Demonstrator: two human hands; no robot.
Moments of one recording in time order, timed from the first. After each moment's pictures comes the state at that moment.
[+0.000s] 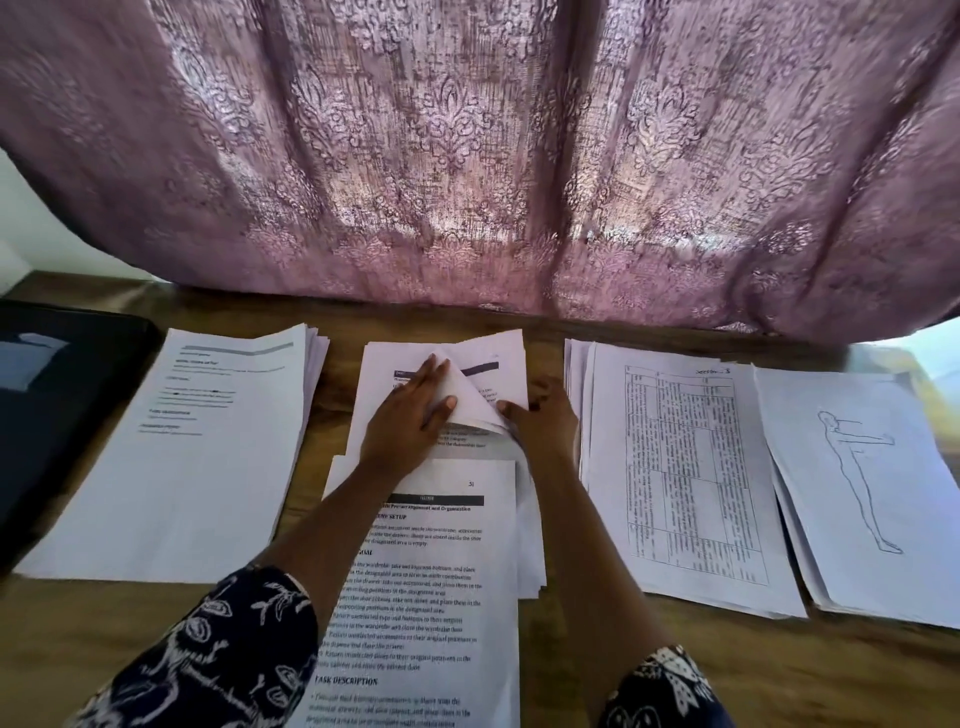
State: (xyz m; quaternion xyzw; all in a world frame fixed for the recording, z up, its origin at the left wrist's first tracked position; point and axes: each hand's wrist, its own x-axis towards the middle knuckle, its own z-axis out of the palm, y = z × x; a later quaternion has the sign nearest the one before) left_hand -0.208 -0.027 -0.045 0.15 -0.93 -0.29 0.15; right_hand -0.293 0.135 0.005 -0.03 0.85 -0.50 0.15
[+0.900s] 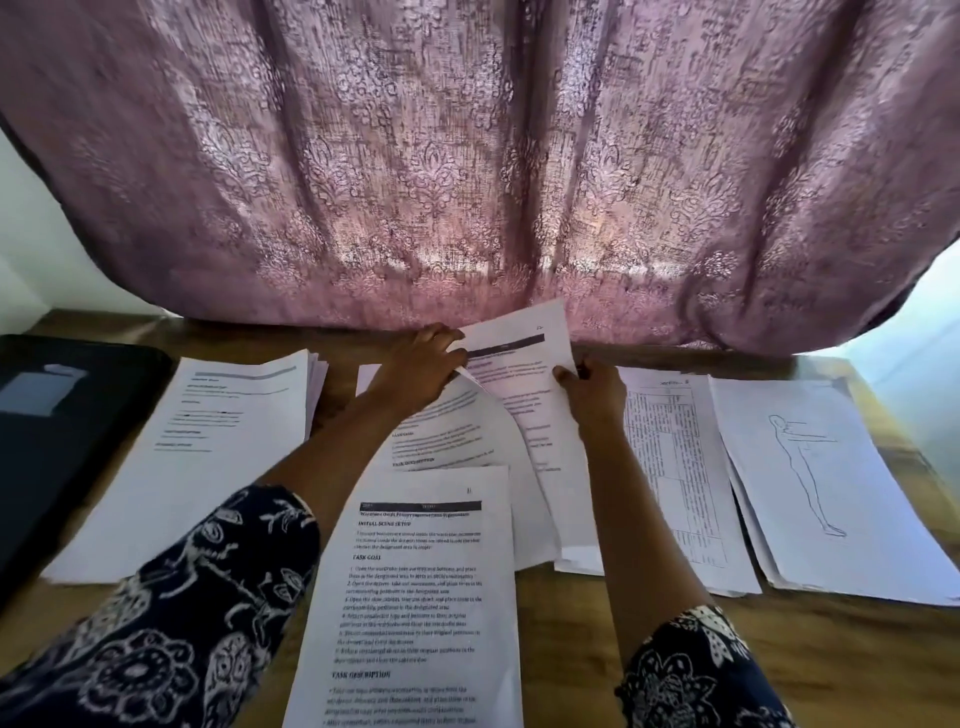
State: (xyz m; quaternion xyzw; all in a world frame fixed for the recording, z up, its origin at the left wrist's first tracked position) left_hand -0.262 -0.045 0.033 -0.06 -0.98 0.01 0.17; right_hand -0.329 0.187 0.071 -0.04 0.88 -0.47 0.08
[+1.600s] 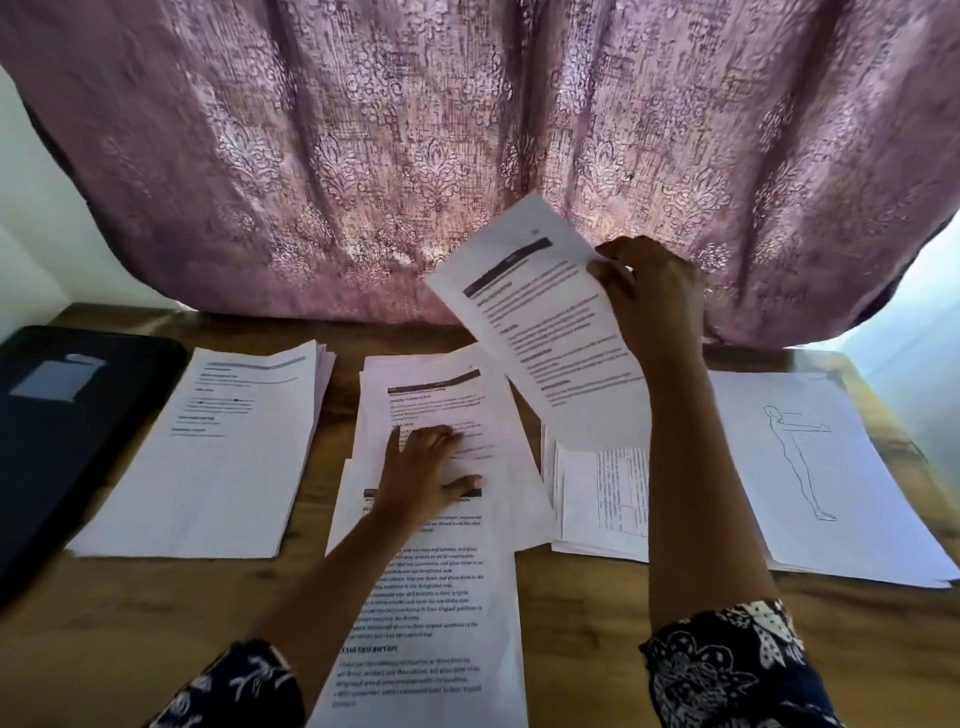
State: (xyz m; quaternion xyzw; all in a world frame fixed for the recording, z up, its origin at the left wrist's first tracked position) left_hand -0.154 0.035 -0.041 0.12 -0.97 -0.15 0.12; right_hand -0.319 0.223 0.184 -0.34 0.84 -0.32 -0.29
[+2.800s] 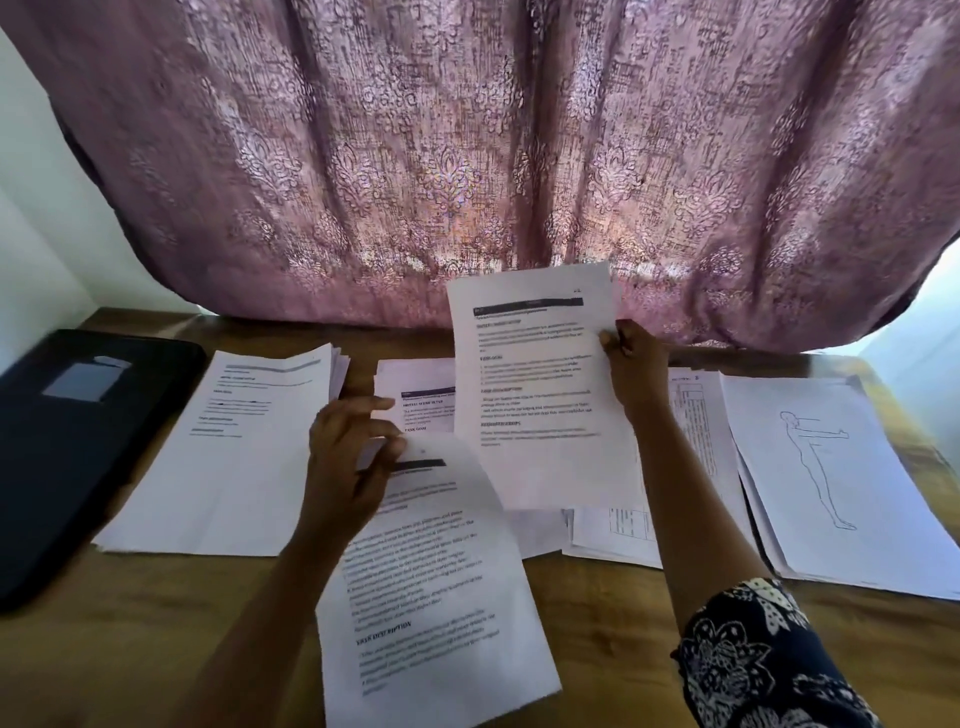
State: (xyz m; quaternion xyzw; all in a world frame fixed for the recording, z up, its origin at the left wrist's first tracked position) left_hand -0.087 0.009 0.041 0.07 -0.86 -0.25 0.43; right_hand -0.356 0.218 0.077 -0.18 0.84 -0.51 -0.03
